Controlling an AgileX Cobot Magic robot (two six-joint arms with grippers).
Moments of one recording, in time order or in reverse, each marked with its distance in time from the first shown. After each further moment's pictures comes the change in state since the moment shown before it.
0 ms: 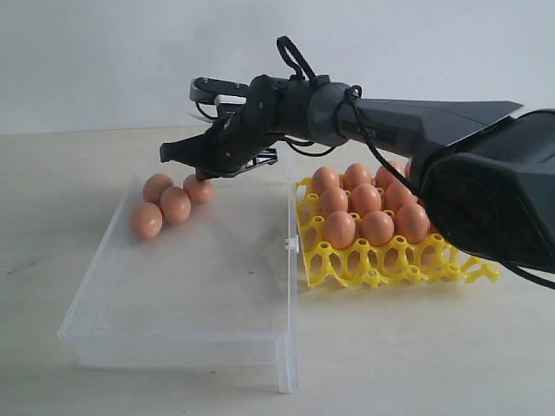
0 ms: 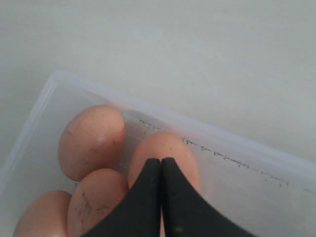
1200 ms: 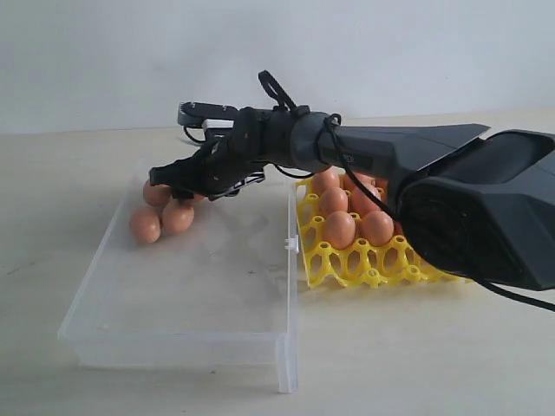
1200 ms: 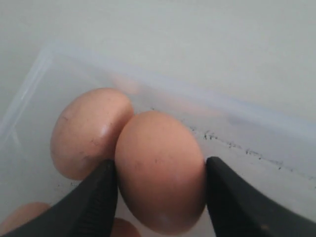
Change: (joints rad) left arm 0.000 0.000 0.000 0.000 0.000 0.000; right arm 0.036 0.061 0.000 0.018 -0.085 -0.035
